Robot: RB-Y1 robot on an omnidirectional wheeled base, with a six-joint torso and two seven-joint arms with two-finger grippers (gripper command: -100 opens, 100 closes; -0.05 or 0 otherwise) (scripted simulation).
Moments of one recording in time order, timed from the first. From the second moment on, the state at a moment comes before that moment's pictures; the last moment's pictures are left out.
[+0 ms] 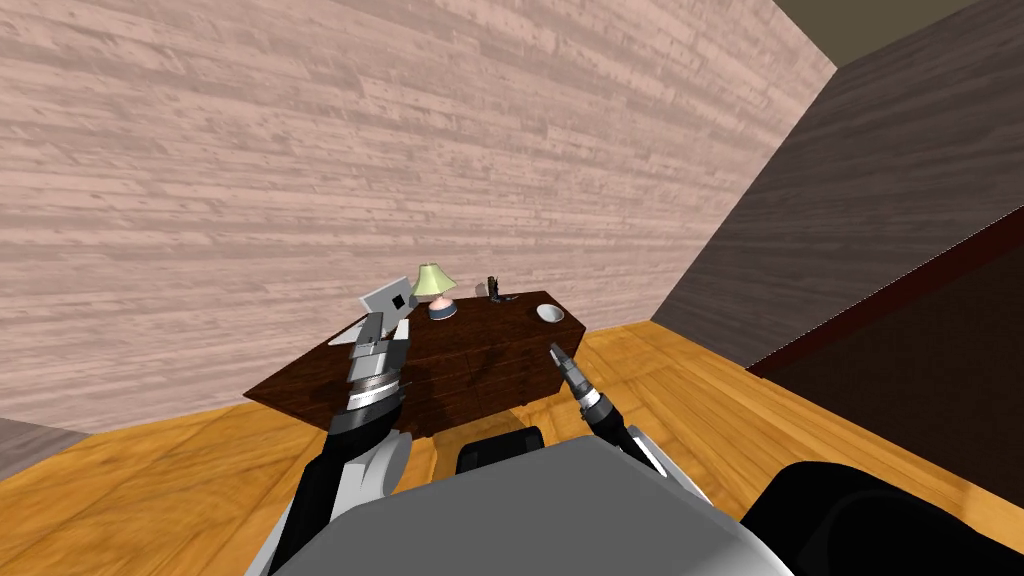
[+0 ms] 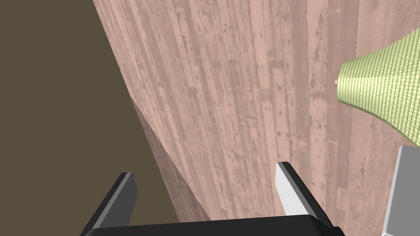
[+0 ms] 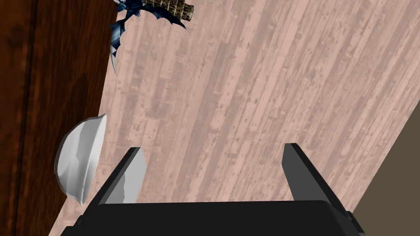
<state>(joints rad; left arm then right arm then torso) 0.48 0.04 -0.07 -2.27 0.08 -0.49 -0.17 0.66 -0.44 0.16 -2.01 0.08 -0.56 0.03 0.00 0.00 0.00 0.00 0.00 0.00</state>
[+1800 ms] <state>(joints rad) 0.48 0.04 -0.07 -2.27 0.08 -0.49 -0.17 0.71 -0.87 0.24 -1.51 0.27 -0.54 0.08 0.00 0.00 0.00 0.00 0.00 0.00</state>
